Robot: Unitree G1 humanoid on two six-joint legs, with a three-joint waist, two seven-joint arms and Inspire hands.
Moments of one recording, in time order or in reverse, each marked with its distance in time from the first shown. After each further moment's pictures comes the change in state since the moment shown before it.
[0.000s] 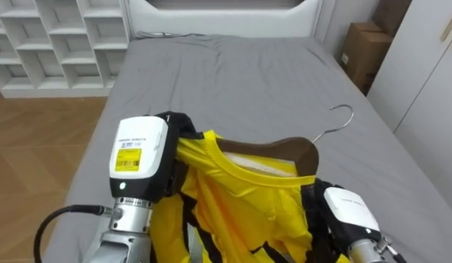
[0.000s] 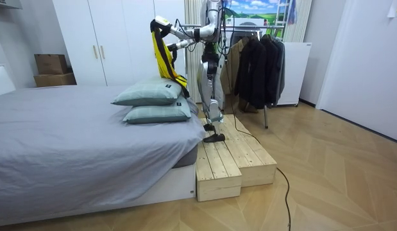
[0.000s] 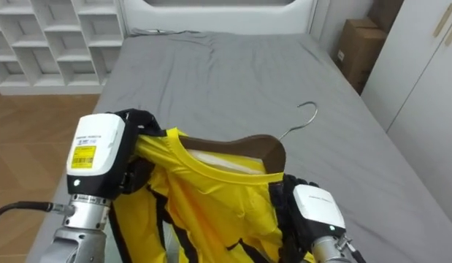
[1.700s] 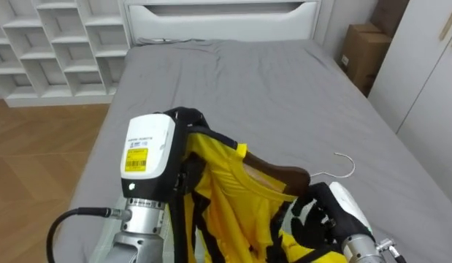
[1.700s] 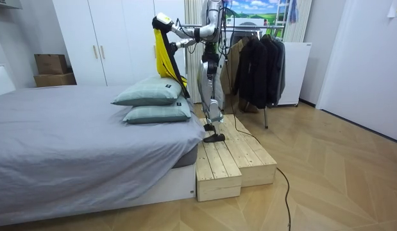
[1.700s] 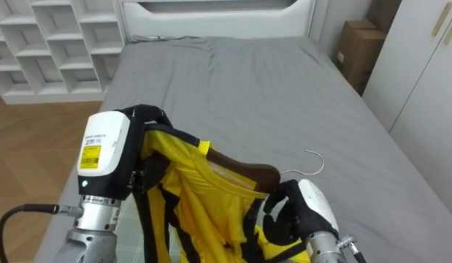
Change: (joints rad) left arm 0.005 -0.035 -0.018 0.002 -0.070 -0.056 0.034; right arm 0.003 0.062 -0.057 -0.039 0.487 -0.049 0.035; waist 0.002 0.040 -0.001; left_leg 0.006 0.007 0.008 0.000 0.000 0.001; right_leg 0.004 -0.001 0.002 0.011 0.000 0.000
